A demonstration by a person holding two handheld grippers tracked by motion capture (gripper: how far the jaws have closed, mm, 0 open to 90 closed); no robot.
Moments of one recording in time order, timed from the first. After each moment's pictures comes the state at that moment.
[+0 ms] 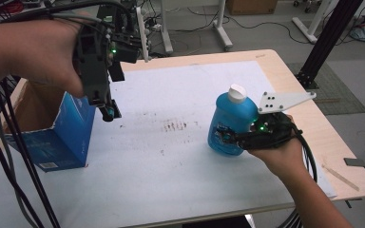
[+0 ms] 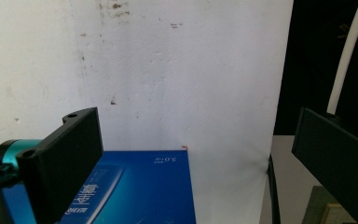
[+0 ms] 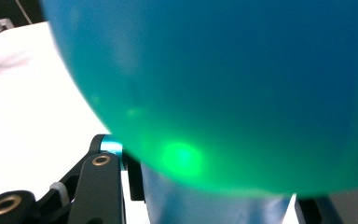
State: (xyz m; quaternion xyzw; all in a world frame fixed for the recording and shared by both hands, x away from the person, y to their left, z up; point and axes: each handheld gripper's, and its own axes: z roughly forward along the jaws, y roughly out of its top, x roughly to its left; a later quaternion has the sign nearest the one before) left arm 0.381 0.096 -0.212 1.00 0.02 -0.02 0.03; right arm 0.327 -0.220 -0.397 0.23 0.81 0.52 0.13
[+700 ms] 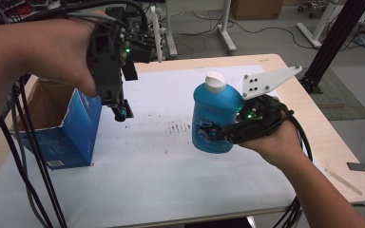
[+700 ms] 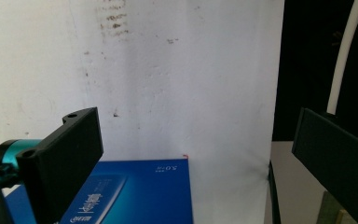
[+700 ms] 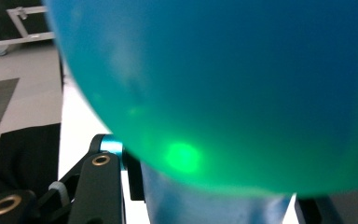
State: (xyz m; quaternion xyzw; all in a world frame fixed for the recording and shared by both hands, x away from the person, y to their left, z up) left arm 0.368 0.086 -0.201 1.00 0.00 -0.01 0.05; right arm 0.329 -0.171 -0.339 0.14 0.84 0.51 0.07
